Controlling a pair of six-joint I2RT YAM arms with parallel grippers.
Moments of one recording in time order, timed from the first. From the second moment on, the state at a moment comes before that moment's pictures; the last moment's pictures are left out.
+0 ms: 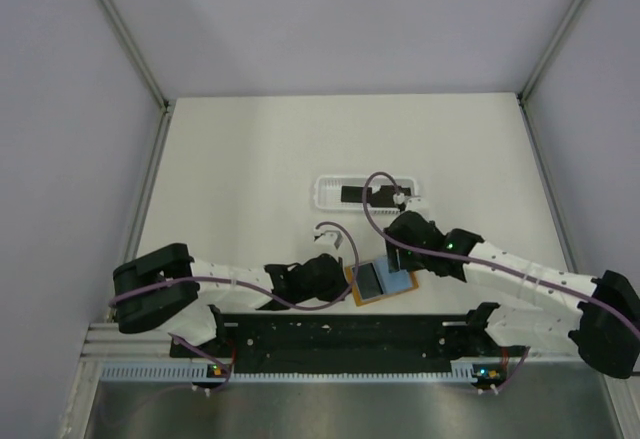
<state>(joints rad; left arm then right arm) -1.21 1.45 0.50 0.19 -0.20 -0.97 0.88 1.07 0.65 -0.57 0.30 0.62</state>
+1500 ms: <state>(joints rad) -1.21 1.42 0.45 0.23 -0.20 -1.00 0.88 0.93 0.63 -0.43 0.03 0.68</state>
